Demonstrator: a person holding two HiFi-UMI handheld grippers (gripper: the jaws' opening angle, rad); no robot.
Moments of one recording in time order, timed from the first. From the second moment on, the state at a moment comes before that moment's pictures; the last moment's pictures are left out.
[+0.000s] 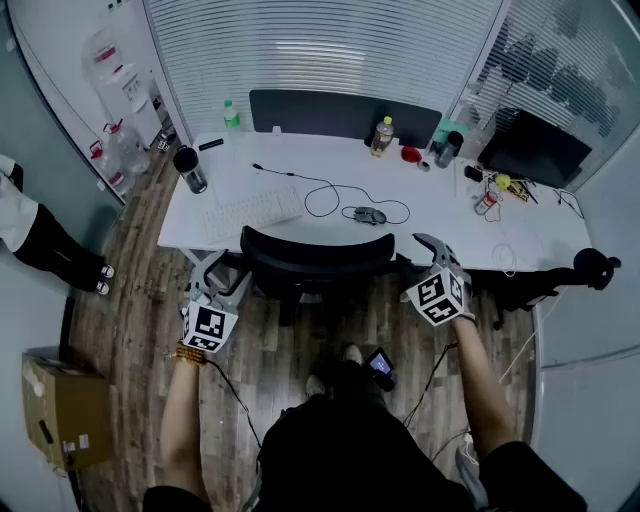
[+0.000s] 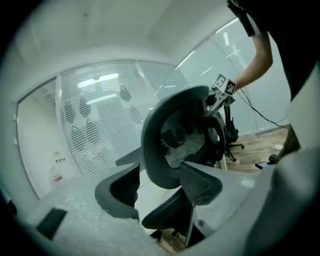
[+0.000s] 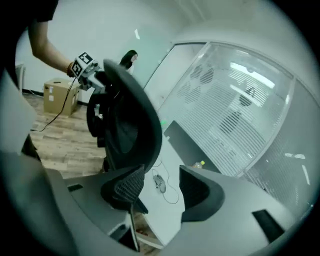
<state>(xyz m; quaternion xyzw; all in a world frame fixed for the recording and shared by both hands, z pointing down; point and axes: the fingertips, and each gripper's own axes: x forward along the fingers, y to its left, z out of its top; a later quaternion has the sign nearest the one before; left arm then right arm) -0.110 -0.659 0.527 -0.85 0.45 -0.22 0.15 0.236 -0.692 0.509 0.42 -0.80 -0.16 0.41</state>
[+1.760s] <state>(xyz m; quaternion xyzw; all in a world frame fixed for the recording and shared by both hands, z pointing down) 0.014 -0.563 0.404 -0.83 0.56 0.06 0.08 0.081 -0.579 0.420 0.56 -0.83 -0.08 0.04</state>
